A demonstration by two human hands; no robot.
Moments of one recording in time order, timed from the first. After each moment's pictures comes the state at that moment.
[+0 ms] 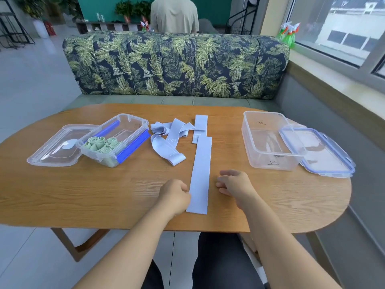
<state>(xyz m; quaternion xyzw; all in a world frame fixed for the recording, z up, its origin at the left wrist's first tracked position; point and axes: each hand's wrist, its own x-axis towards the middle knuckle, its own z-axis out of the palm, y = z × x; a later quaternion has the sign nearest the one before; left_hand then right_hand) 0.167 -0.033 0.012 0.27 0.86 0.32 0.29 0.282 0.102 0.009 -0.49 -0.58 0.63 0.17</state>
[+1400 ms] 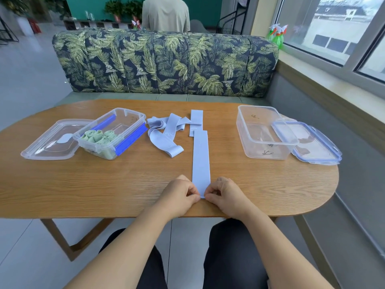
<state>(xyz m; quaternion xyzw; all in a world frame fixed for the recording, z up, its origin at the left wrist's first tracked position) 0.176 -0.054 -0.009 0.49 0.80 0.27 0.22 0.311 0.059 -0.015 -0.29 -0.89 0.34 0.08</state>
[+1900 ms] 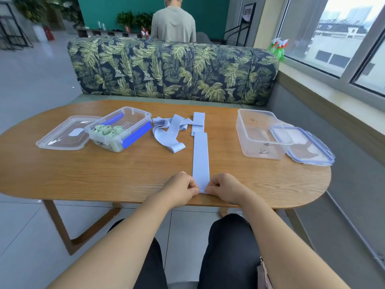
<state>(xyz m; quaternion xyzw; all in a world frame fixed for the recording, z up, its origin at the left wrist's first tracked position) 0.188 -0.062 -0.002 0.48 0.82 0.24 0.21 0.313 0.056 0.003 -0.32 -0.88 0.34 0.00</state>
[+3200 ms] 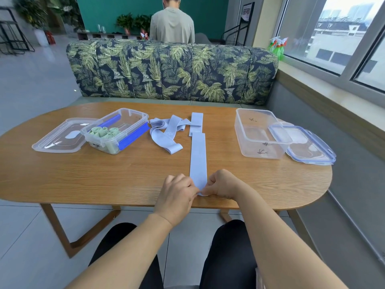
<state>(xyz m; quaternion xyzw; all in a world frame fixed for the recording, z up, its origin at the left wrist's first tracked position) 0.202 -0.070 -0.035 0.62 0.74 0.22 -0.17 0.308 0.064 0.014 -0.37 -0.83 0.42 -0.04</state>
